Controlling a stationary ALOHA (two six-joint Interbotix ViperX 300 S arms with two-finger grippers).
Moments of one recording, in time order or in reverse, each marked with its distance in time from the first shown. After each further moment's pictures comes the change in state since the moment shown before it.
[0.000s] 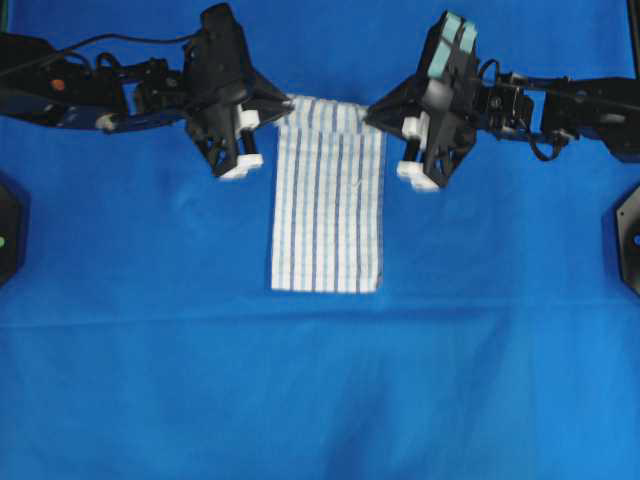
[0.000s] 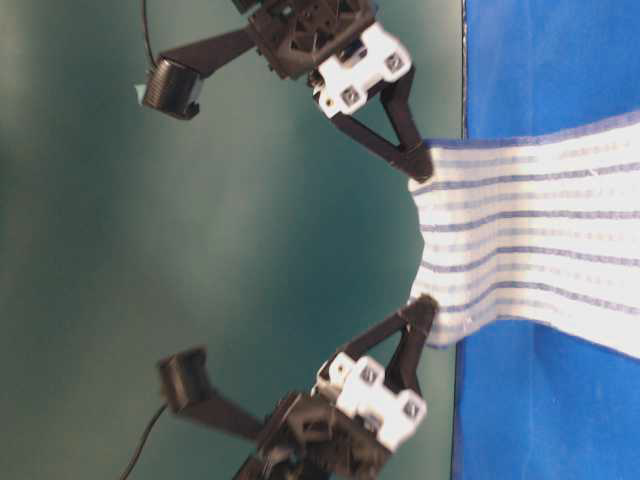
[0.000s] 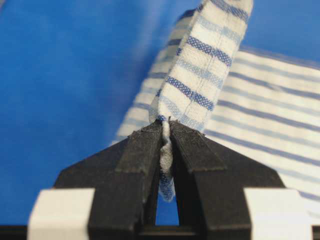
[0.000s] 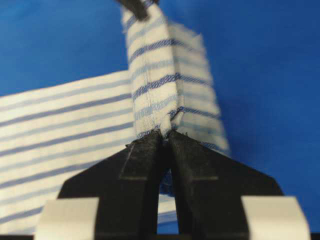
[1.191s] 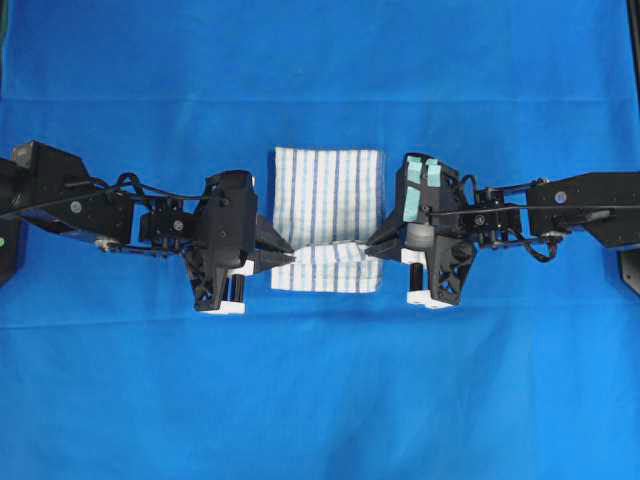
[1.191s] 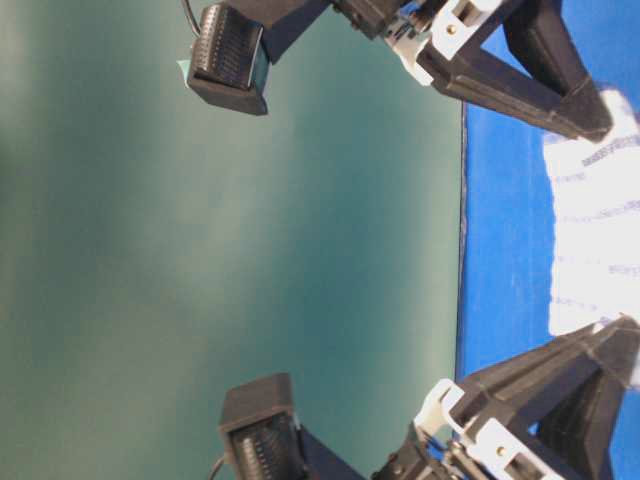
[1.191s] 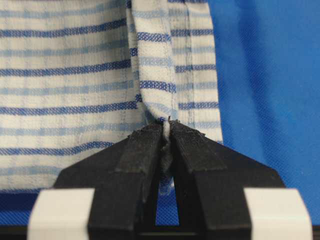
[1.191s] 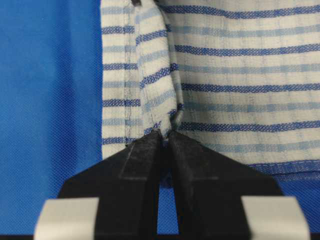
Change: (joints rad) left arm -0.337 0.133 0.064 -0.003 -0.147 -0.098; right arm 0.307 0.080 0.017 0.124 0.061 0.005
